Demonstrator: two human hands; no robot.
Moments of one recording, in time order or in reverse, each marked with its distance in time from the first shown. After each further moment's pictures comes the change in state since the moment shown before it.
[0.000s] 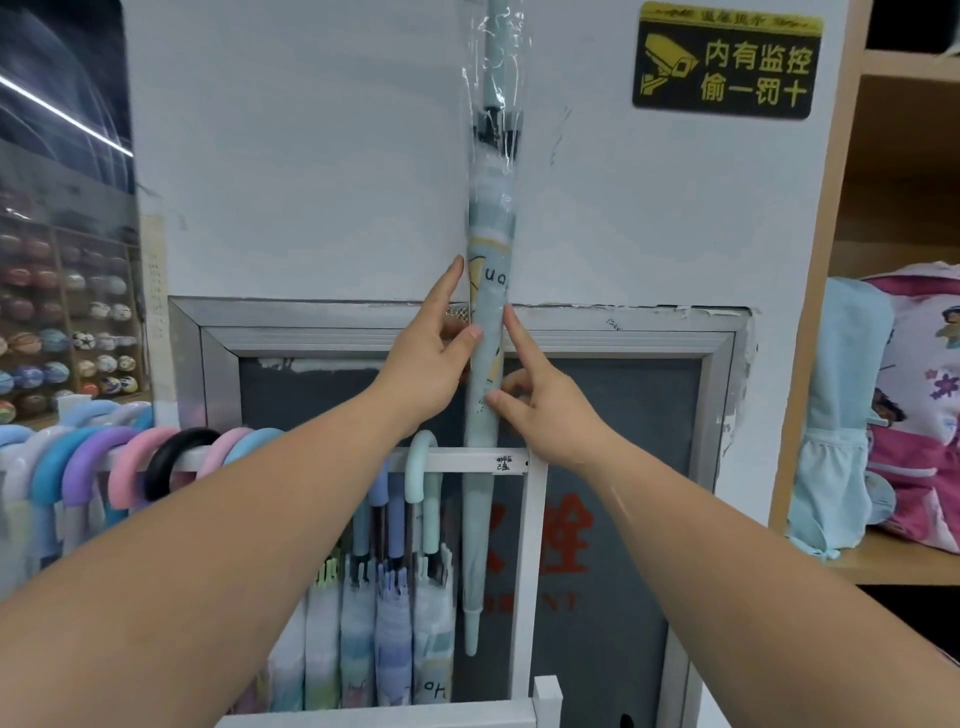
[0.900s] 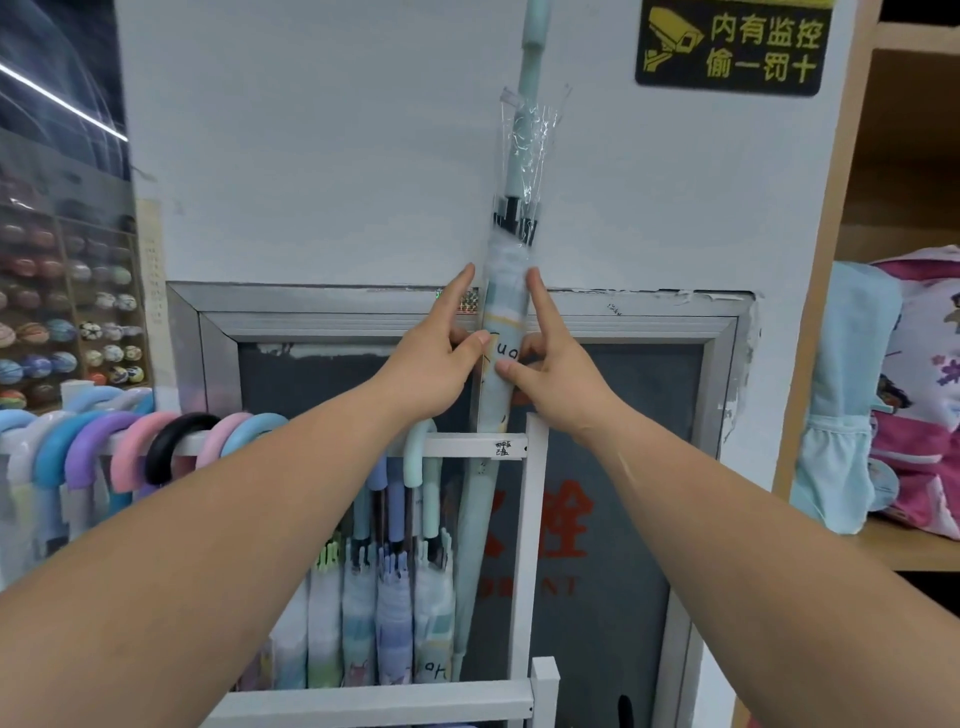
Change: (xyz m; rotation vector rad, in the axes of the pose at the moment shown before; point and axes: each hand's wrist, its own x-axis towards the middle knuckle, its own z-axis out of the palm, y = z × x) left_hand -0.011 0.001 0.004 0.176 -0.090 -0.056; right_hand 0.009 0.002 -0.010 0.259 0.048 0.043
